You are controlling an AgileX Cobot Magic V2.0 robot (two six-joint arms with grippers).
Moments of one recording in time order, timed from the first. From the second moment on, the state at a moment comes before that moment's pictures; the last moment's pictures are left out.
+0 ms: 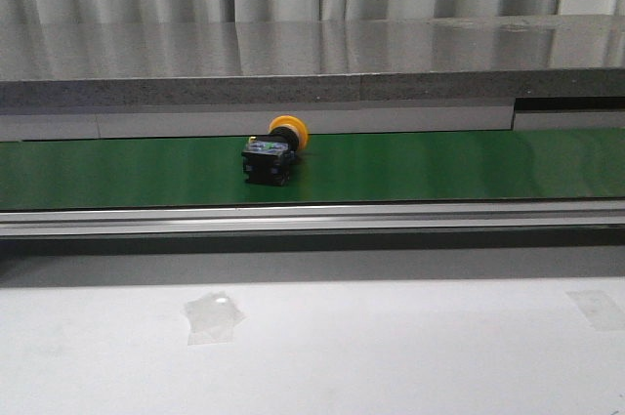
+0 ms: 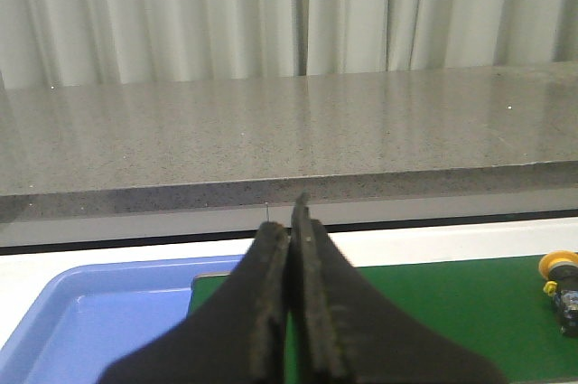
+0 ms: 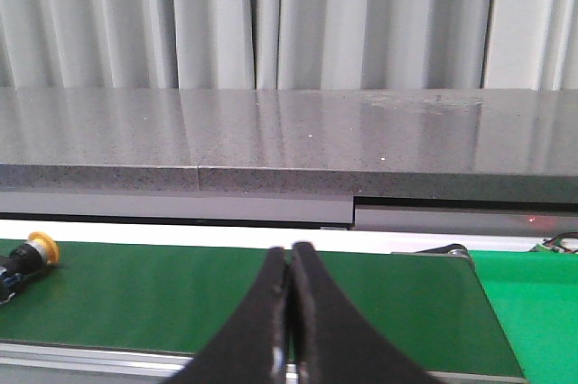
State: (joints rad) left arm 0.19 0.22 -0.37 -0.85 0.36 0.82; right arm 0.09 0.00 -0.12 0.03 0.10 -0.01
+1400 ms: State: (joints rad) left arm 0.19 0.22 -0.37 -0.85 0.36 0.82; right arm 0.09 0.98 -0.93 0.03 0.84 -0.01
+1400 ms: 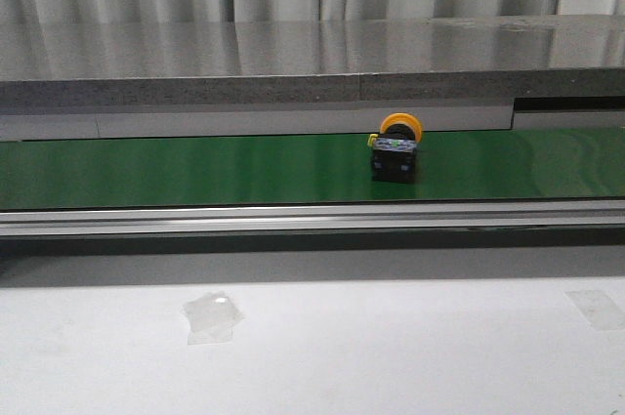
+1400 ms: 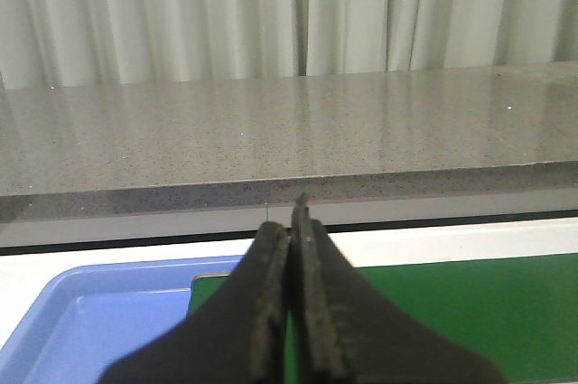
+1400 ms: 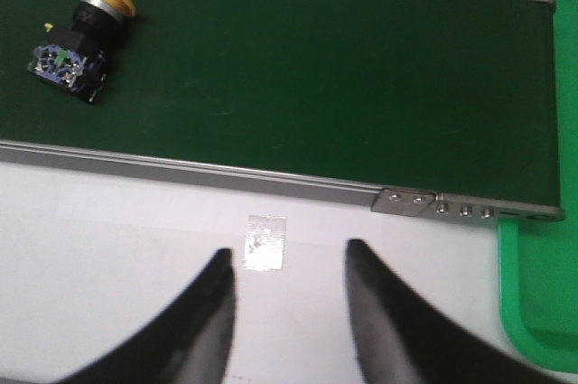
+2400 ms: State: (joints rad) left arm 0.19 0.22 -0.37 -0.85 0.36 0.82; right arm 0.09 1.46 -1.18 0.12 0.84 -0.09
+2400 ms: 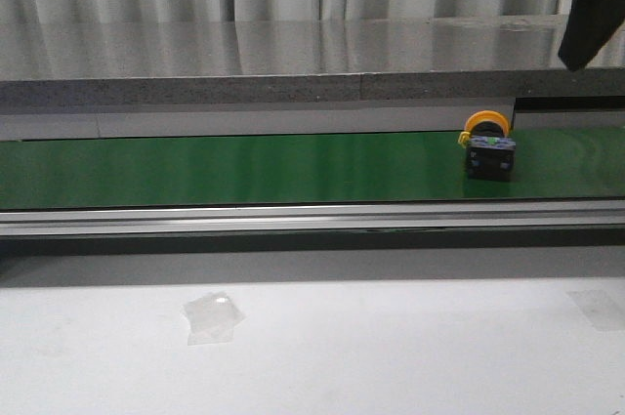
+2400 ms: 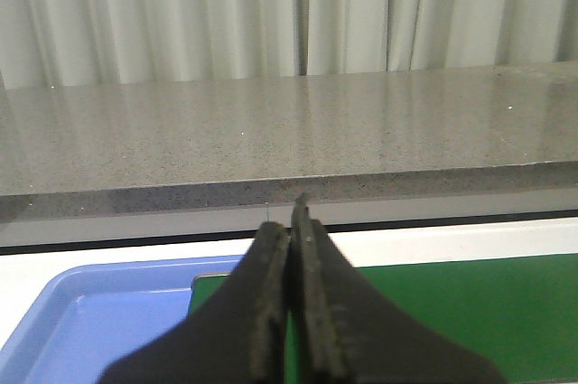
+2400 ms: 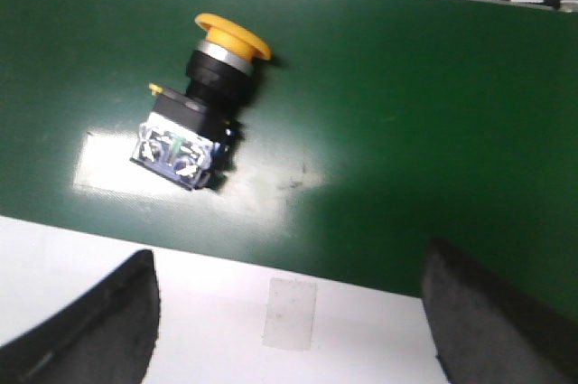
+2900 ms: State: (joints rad) left arm 0.19 0.22 -0.37 -0.85 0.36 0.82; right arm 0.09 1.63 -1.23 0.14 0.79 -0.14
